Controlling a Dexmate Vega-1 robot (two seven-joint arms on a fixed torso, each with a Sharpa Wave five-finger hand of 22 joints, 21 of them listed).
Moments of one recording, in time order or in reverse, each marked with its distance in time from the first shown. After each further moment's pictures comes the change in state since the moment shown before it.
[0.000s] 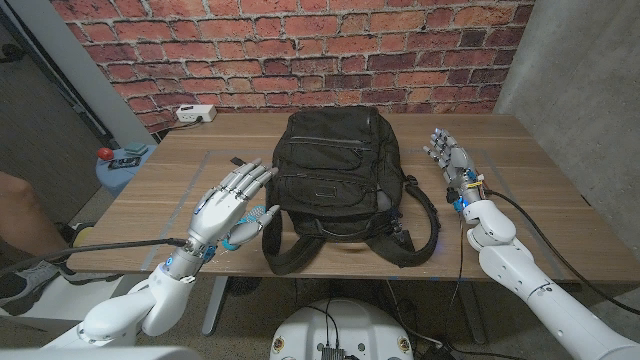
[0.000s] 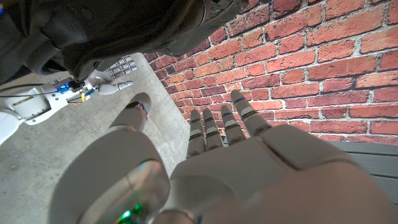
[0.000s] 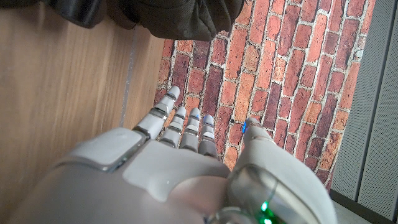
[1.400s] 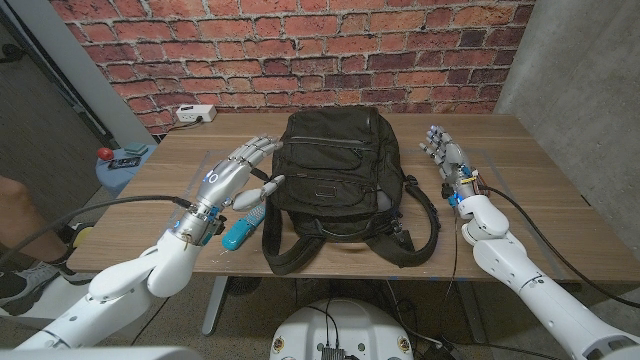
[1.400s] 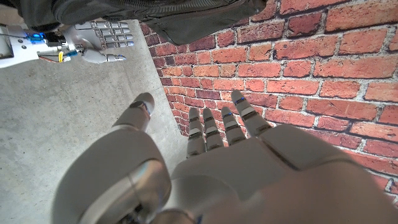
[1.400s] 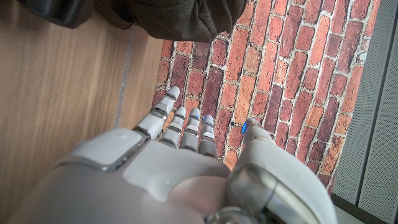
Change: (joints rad) left arm -0.131 -0.175 -0.113 0.036 -0.172 -0.315 -0.278; left_hand 0.007 0.014 0.011 -0.011 0.000 0.029 -0.011 0.025 -0.004 0.028 -0.016 0.000 -0.014 -0.016 -0.009 0.007 -0.001 -0.007 -0.004 0.011 -0.004; right arm 0.042 0.015 -0.020 0.026 -0.023 -0.014 -0.014; right_hand 0.000 0.000 -0.004 0.004 0.000 0.000 0.000 0.000 0.000 0.000 0.000 0.000 0.000 0.000 0.000 0.000 0.000 -0.004 -0.004 0.000 -0.003
